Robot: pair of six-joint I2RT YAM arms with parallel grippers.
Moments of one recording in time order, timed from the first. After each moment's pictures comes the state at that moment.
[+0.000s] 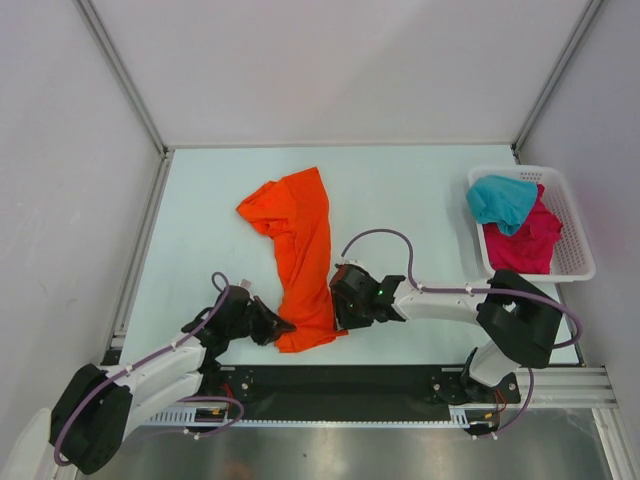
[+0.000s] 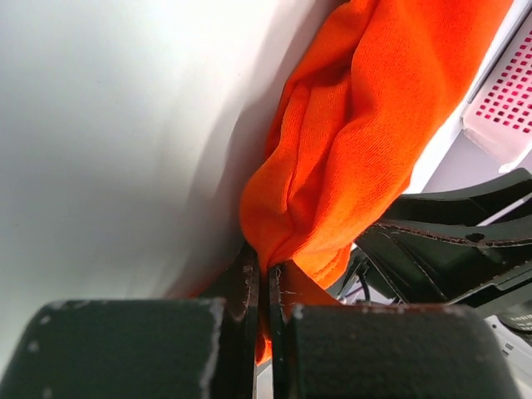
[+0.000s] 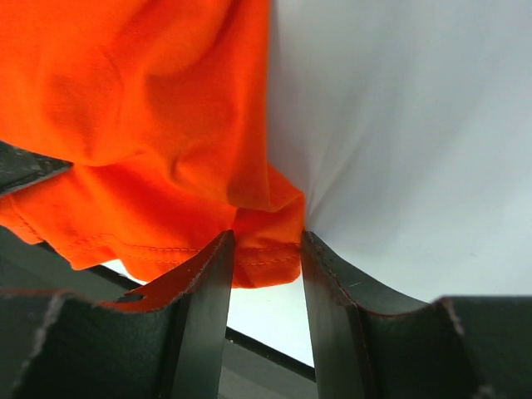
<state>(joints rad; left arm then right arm) -0.54 0.86 0.08 0.00 0.32 -1.31 1.05 1.58 0.84 -0.31 0.04 0.83</state>
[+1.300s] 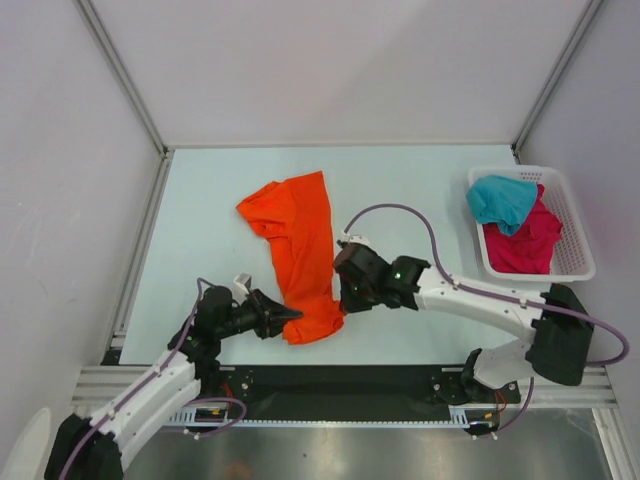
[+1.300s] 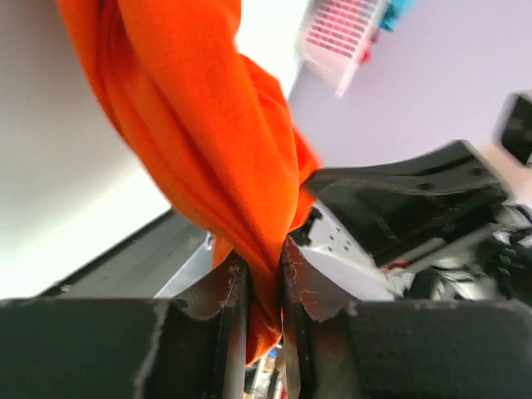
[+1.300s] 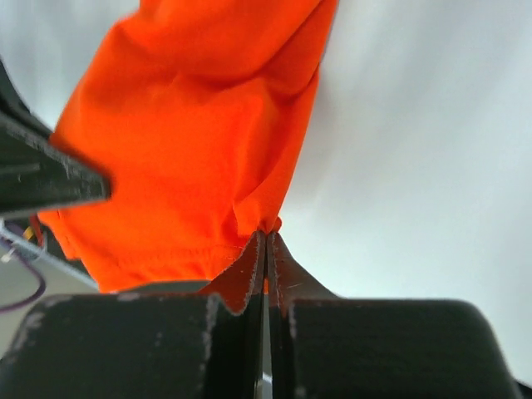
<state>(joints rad) -0.48 0.49 0.05 0.02 0.56 -1.59 1.08 1.36 1.03 -0.64 0.12 0.81</state>
